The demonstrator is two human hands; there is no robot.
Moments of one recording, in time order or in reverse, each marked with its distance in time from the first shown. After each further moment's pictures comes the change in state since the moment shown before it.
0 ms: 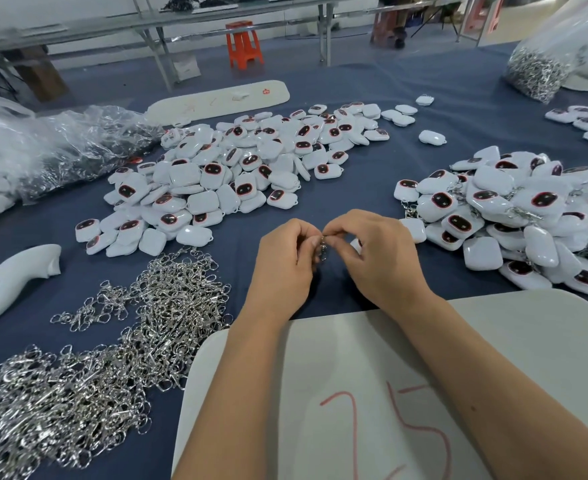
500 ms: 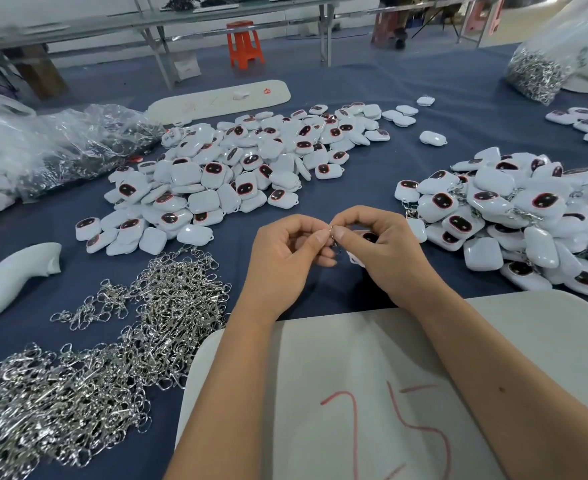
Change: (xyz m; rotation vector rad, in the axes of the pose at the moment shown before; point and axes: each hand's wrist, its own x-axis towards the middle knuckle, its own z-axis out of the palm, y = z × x) left_hand 0.000 0.009 -0.006 -0.418 -0.067 -0.041; right_hand 0.002 0.005 -0.008 0.695 -0.121 0.312
